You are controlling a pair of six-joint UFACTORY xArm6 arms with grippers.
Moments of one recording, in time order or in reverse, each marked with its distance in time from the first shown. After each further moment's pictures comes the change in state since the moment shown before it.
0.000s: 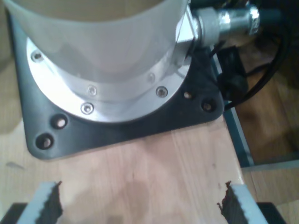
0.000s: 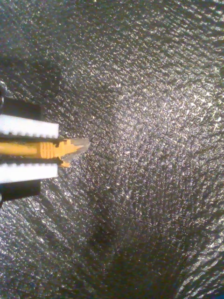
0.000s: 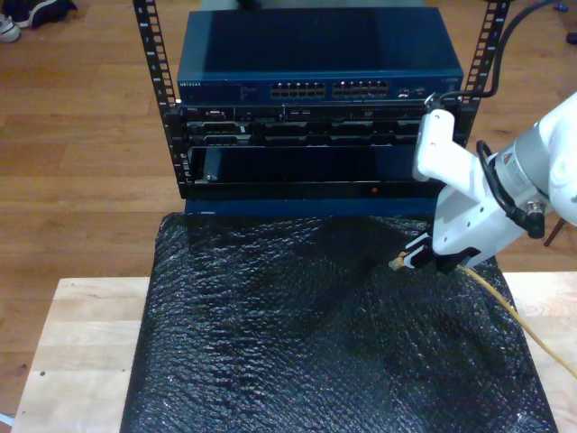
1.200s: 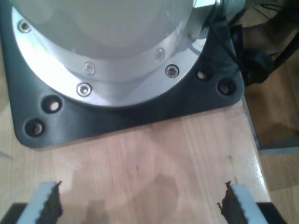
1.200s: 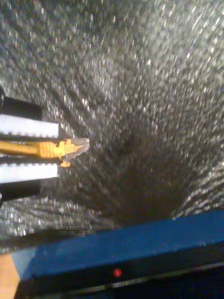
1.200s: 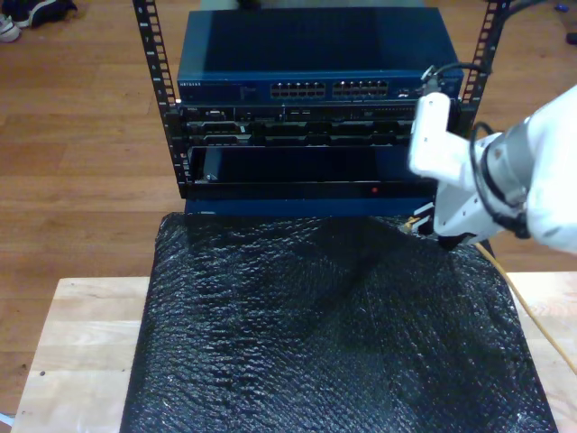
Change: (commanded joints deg) left arm 0.1 0.0 3.3 -0.5 -6.7 -0.4; right arm 6.2 -0.4 5.2 -12.7 -24.9 0.1
